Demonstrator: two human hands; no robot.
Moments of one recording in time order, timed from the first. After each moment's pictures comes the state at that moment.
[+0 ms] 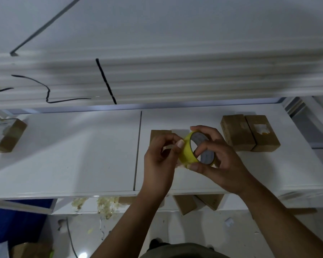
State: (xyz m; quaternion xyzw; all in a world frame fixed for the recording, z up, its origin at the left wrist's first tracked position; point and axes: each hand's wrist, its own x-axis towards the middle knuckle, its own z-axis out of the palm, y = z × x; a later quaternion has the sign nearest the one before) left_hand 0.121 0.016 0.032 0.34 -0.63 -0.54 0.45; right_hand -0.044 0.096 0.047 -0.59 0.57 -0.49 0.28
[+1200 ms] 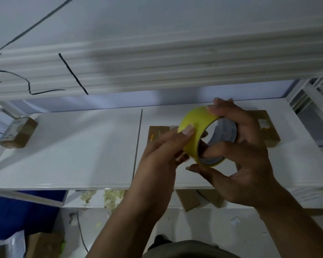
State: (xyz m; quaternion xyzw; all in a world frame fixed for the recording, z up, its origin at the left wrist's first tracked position) left_hand 0.119 0.076 0.122 0.28 -0.51 -0.74 0.35; right_hand -0.048 0.142 0.111 -0.72 0.49 -0.49 -0.01
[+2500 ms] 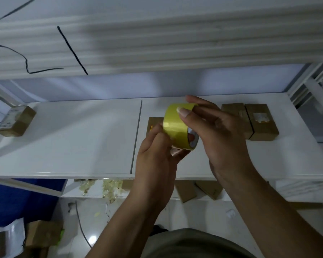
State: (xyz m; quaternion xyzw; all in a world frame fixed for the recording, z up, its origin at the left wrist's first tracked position) left_hand 0.119 0.089 0.100 0.35 -0.42 -0.72 0.42; right_hand -0.005 0.113 0.120 -0.37 0.60 -0.64 0.30
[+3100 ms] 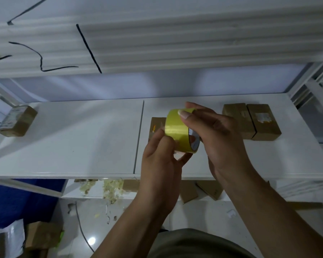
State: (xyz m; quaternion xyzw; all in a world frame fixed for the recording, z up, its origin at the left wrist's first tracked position) left_hand 0.124 0.093 0.096 0.33 -0.37 -0.75 0.43; right_hand 0.007 0.107 0.119 -0.33 0.62 -0.62 0.35
